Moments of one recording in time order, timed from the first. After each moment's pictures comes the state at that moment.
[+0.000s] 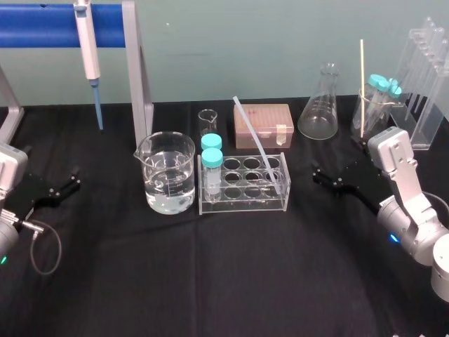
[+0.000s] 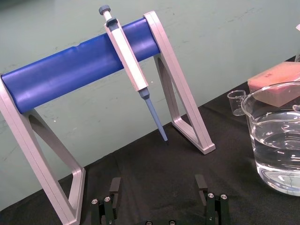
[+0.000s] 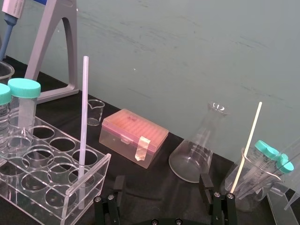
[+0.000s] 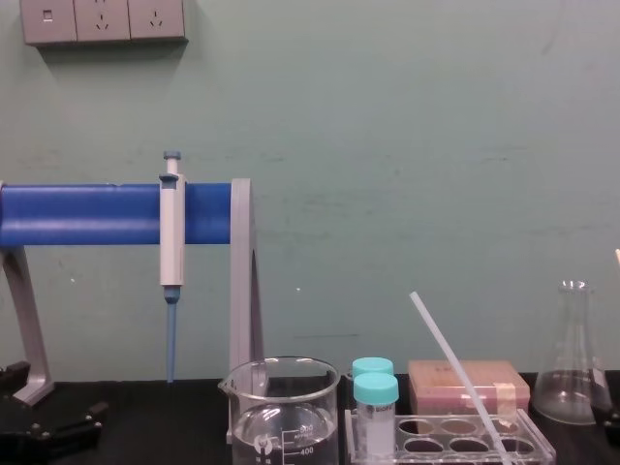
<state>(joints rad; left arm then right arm) -0.20 0.60 0.45 -1.41 -0.25 -0.12 0.03 0.20 0.60 -0.45 -1.41 0.25 -0.12 -0.03</state>
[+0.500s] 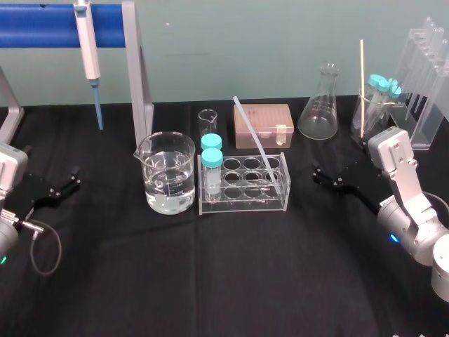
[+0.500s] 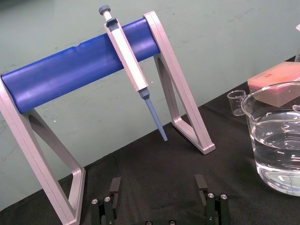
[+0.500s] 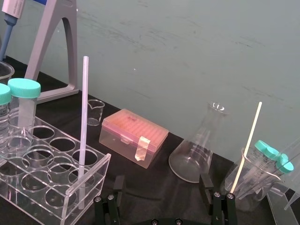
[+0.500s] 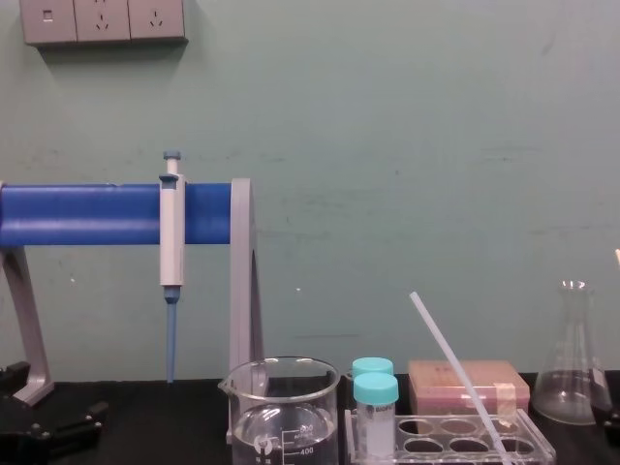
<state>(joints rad) -0.20 0.60 0.45 -1.41 -0.25 -0.12 0.03 0.20 0.60 -0.45 -1.41 0.25 -0.12 -0.03</state>
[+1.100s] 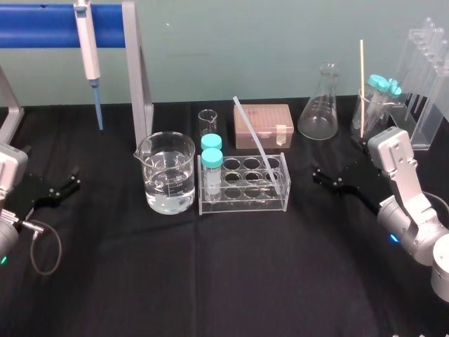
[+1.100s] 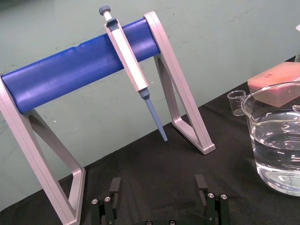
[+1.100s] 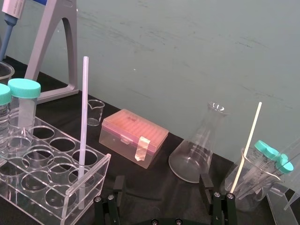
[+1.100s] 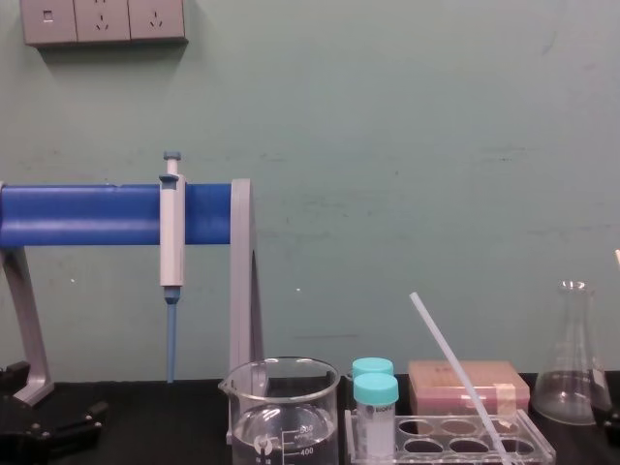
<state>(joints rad) -0.20 0.60 0.45 -1.41 -0.25 -0.12 0.03 0.20 0.60 -0.45 -1.41 0.25 -0.12 -0.03</state>
